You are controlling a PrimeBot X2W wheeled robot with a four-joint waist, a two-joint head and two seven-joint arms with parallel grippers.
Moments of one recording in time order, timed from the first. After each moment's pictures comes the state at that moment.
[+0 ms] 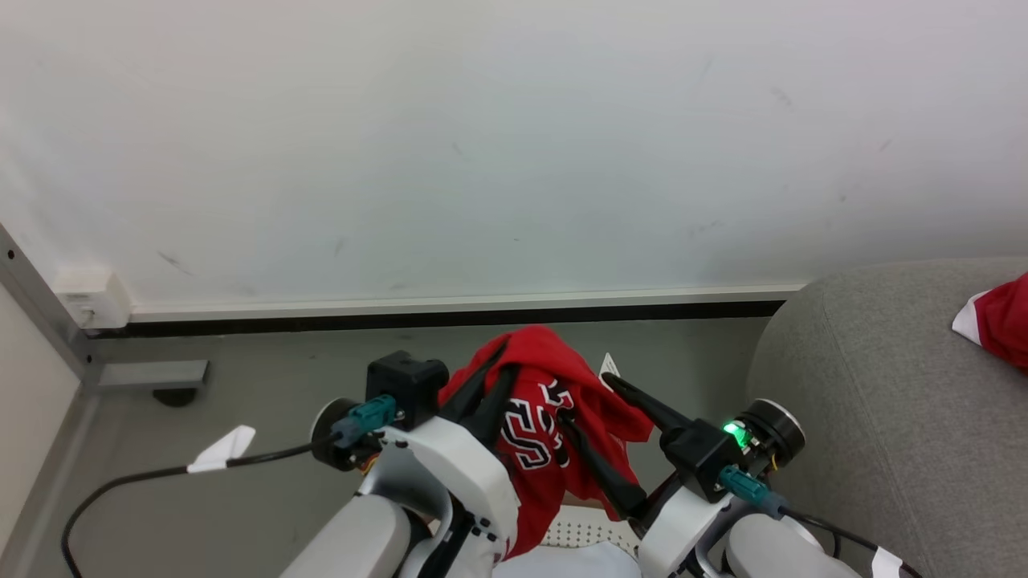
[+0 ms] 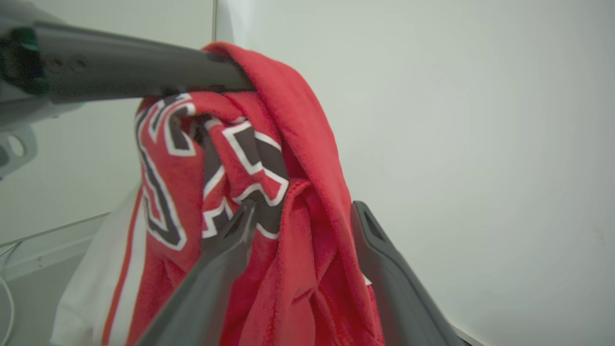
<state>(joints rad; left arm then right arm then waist) -0.42 0.17 -0.58 0.16 -0.46 0.07 0.01 -0.50 -0.09 0.73 0.53 0.30 0.13 -0.26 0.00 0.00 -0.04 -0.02</state>
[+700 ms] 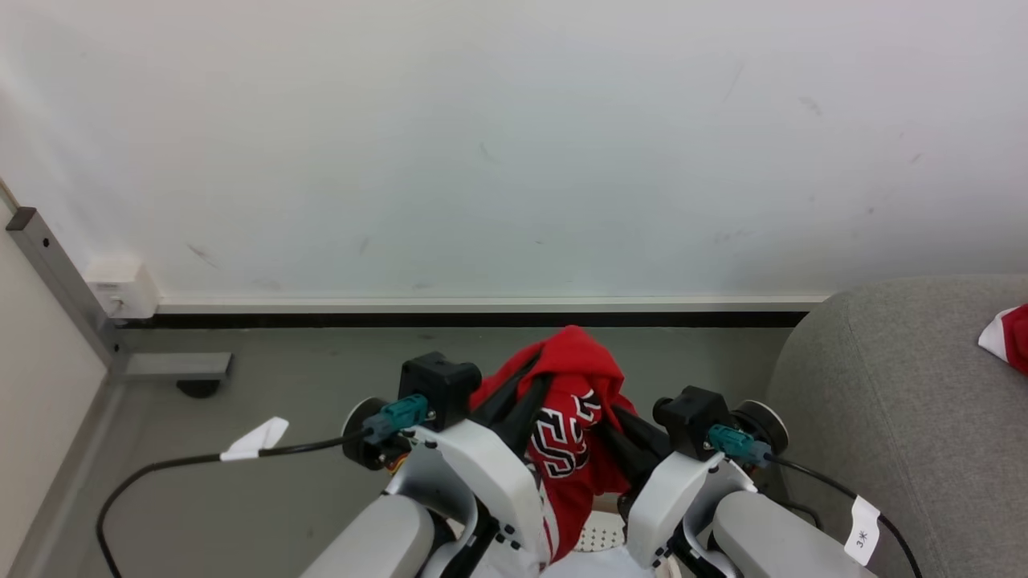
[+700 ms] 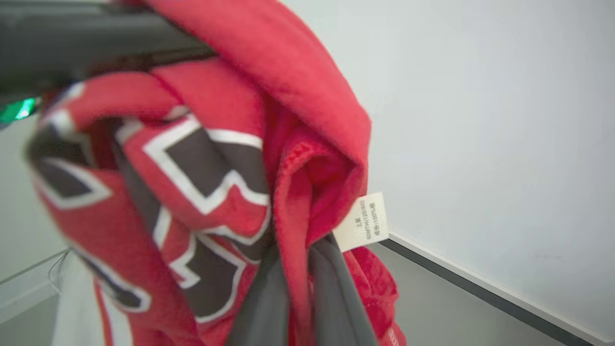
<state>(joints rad) -0.45 0.13 -0.63 0.18 -0.48 0.04 0.03 -0.66 -0.05 0.92 0.78 0.63 0.13 -0.26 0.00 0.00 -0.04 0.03</state>
